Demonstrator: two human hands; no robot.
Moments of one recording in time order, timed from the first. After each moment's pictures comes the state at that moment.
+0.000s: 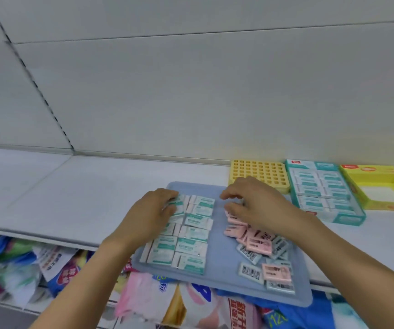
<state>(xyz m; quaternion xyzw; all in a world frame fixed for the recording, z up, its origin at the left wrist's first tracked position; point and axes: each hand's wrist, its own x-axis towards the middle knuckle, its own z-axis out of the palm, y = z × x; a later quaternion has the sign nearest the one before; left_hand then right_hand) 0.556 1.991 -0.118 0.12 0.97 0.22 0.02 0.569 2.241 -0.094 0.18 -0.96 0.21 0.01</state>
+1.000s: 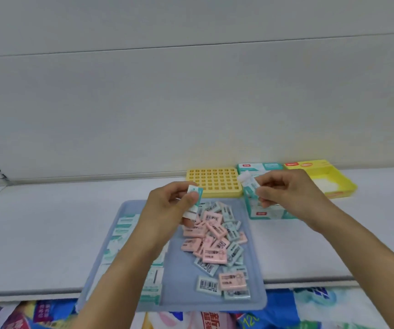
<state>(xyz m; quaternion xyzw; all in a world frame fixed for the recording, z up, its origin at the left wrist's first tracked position) 0.558 2.106 -0.093 0.09 0.74 0.66 0.07 0.598 2.356 -0.084 -0.09 -0.82 0.55 0.11</state>
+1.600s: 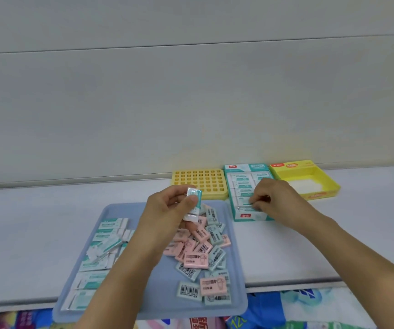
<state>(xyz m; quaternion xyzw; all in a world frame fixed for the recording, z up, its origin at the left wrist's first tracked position) 0.560 2.136 -0.103 0.08 0.70 0.70 0.11 0.583 2.395 -0.114 0.00 -0.97 0.22 0.07</state>
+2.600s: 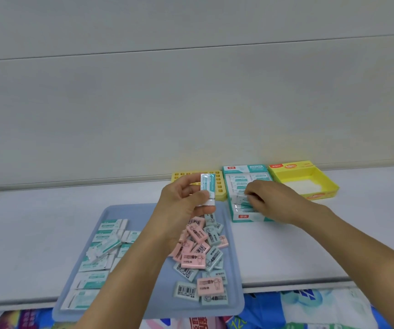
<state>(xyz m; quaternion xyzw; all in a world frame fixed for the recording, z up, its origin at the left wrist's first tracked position) 0.558 2.165 -0.087 0.11 0.63 0.75 0.16 0.570 2.401 -0.113 0.05 -1.00 0.08 0.01</state>
